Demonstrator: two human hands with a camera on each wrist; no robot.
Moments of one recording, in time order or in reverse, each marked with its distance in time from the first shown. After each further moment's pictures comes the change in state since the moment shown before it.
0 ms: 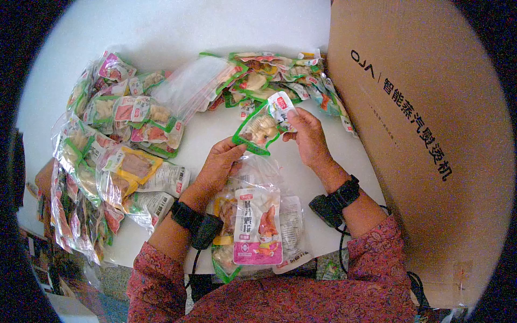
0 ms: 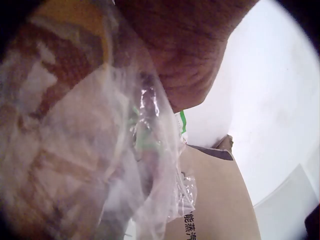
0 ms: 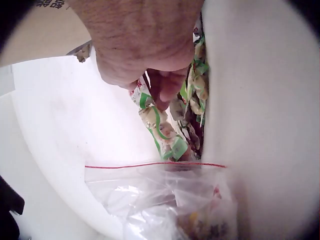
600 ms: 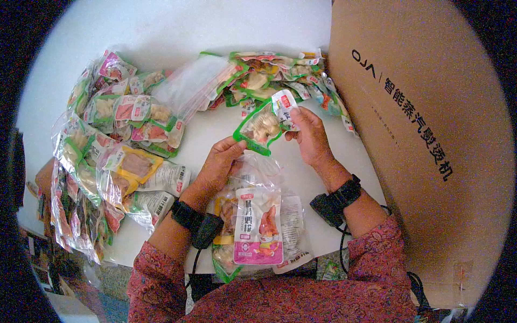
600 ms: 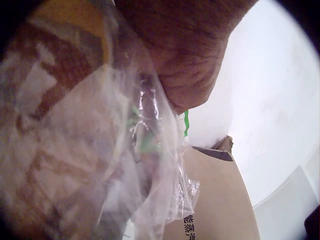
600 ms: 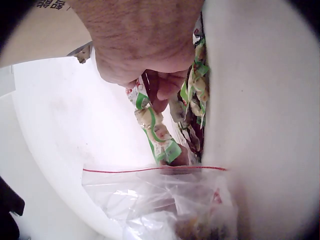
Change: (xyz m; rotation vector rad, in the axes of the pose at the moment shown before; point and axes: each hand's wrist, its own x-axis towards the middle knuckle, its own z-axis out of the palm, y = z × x) left_hand 0.003 -0.006 -0.005 -0.031 -0.007 0.011; right_hand 0.000 -0.002 0.000 0.021 0.014 -0.015
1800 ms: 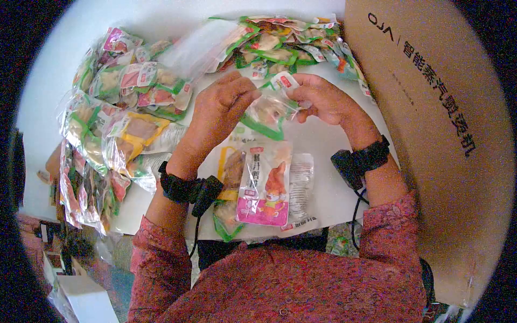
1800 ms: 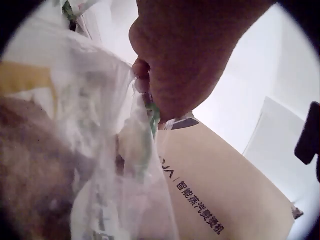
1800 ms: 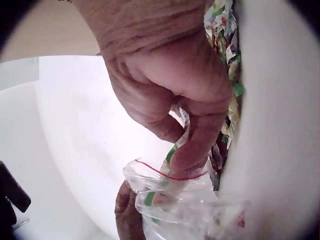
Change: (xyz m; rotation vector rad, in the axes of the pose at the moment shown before) left_hand -0.024 0.061 0.027 1.380 0.095 0.789; right_hand -0.004 -0.029 0.001 -0.190 -0.445 0.367
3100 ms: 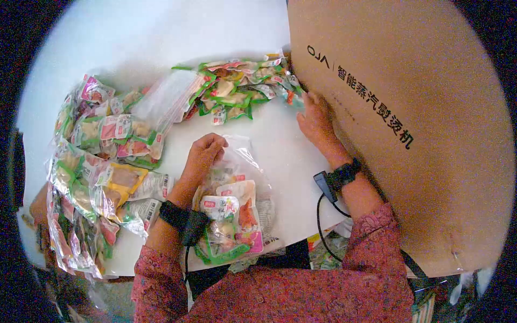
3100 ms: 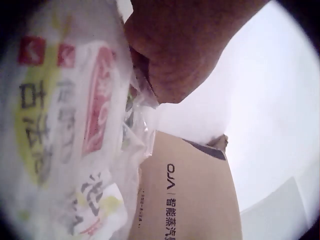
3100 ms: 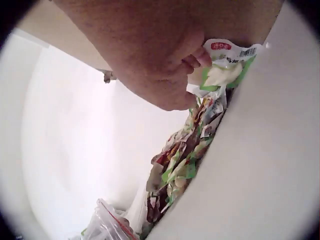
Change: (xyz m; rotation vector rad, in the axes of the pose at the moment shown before) left_hand -0.006 -0.027 0.055 -0.939 -0.120 -0.577; right_hand -0.028 0.028 -0.086 -1.579 1.036 -0.485
